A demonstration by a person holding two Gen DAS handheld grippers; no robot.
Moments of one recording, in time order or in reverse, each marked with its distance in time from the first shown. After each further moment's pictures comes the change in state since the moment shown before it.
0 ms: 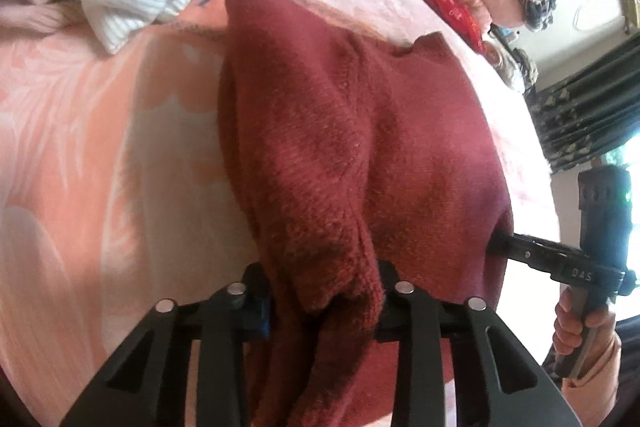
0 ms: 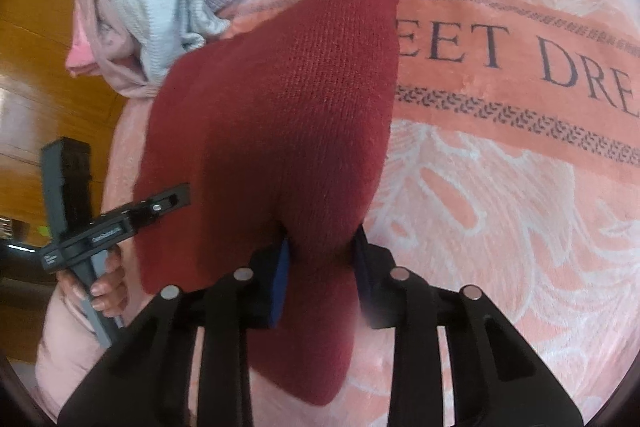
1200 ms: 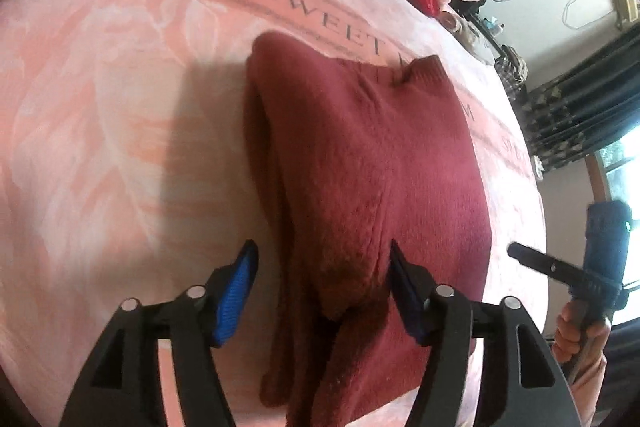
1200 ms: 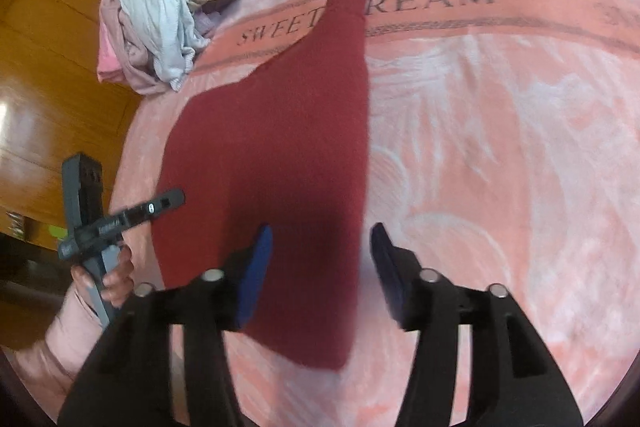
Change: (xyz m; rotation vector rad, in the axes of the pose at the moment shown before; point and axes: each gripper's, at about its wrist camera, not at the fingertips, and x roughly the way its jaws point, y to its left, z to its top) left arm 0.015 -0.149 -0.125 -0.004 -0.036 0.014; right arm -0.122 -0.114 -0.138 0.053 -0.088 0.007
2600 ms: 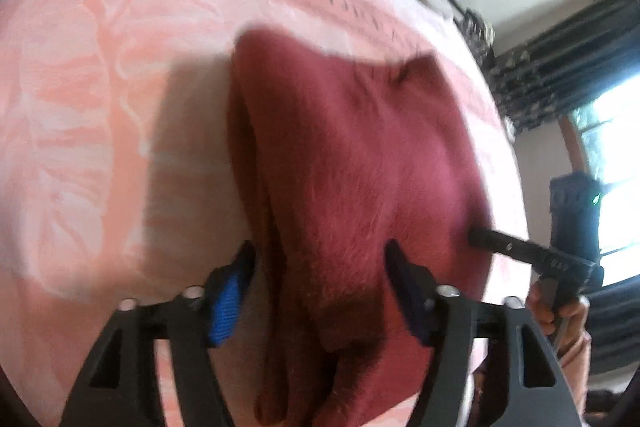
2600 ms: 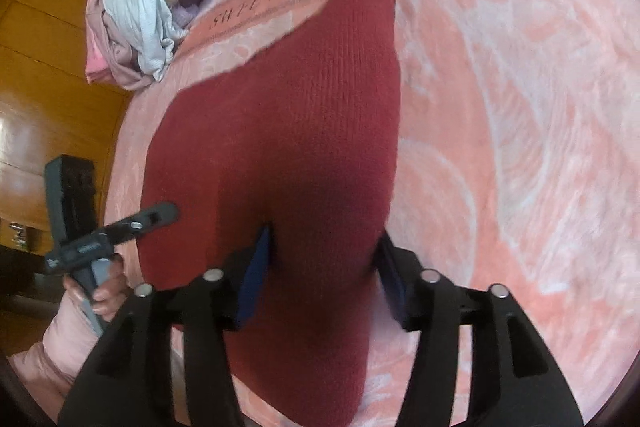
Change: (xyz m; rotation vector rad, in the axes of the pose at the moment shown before) left arm 0.022 -0.047 -0.040 0.062 0.071 -0.129; right arm -0.027 -0.053 -0.043 0.049 0.002 -0.038
